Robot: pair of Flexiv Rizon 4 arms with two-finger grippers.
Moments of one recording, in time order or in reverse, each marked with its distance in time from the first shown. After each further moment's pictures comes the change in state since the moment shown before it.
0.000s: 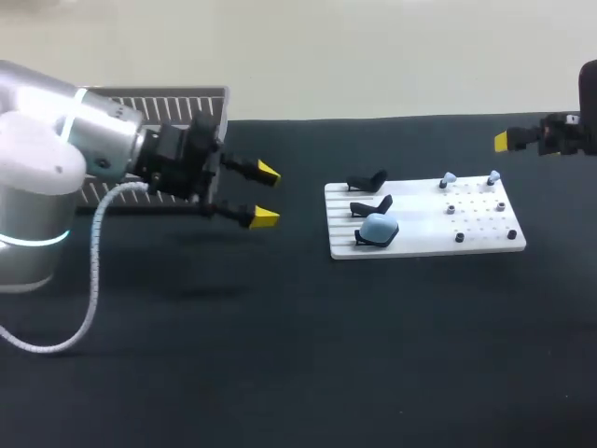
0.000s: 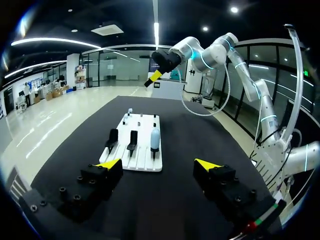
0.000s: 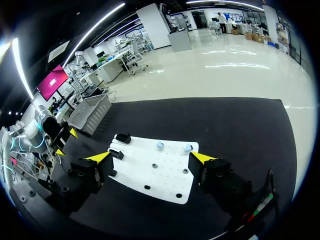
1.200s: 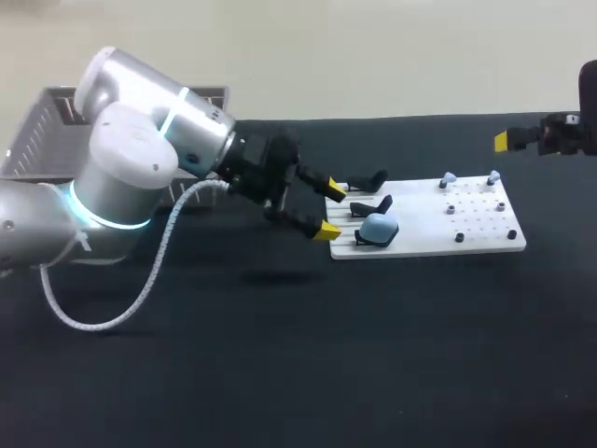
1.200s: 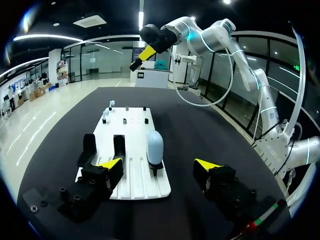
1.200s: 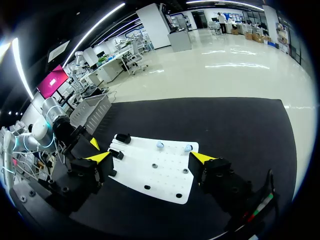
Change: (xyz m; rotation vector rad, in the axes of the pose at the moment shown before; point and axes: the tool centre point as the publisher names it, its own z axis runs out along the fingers) left arm 0.000 0.014 0.099 0.142 0.085 0.039; right arm 0.000 0.000 0.000 0.000 0.000 0.000
